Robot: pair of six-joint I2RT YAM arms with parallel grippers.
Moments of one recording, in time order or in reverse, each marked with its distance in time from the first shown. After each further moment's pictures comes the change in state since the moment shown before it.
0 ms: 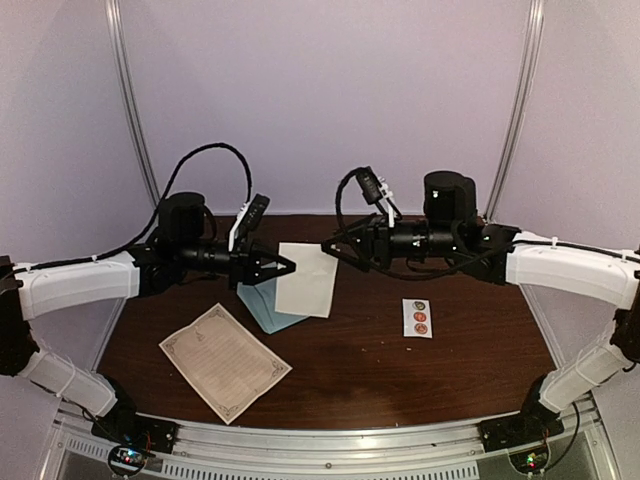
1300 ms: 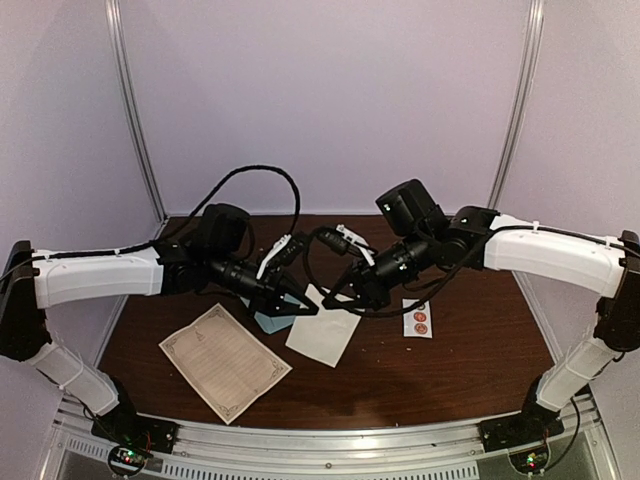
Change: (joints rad) left arm -0.162 0.121 0.130 -0.316 0.053 0.221; right arm 0.063 0.113 0.219 -0.635 -0.159 -0.314
